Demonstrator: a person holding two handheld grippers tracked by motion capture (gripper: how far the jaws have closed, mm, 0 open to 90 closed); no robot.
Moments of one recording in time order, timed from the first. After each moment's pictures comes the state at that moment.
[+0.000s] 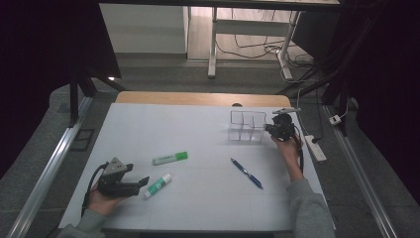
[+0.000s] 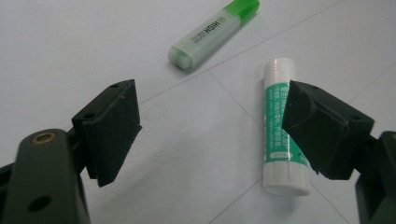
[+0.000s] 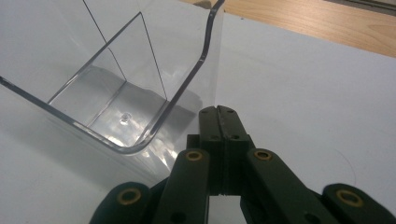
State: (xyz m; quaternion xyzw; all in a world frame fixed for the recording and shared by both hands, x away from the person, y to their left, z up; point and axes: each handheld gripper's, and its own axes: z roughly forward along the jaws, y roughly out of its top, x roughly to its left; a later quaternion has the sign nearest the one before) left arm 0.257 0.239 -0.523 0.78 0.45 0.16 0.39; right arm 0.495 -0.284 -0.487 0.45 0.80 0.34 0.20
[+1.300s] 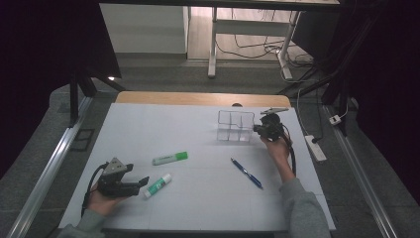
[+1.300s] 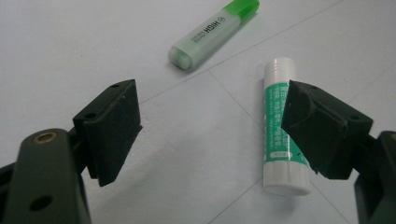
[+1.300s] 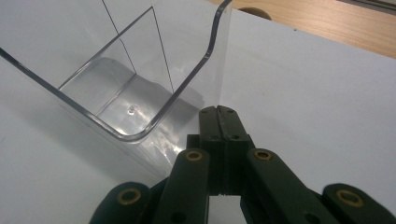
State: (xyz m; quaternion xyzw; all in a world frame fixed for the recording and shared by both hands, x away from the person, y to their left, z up) left arm 0.257 0.240 -0.523 0.79 0.45 0.16 0.39; right arm 0.491 -0.247 -0.487 0.43 0.81 0.35 0.19
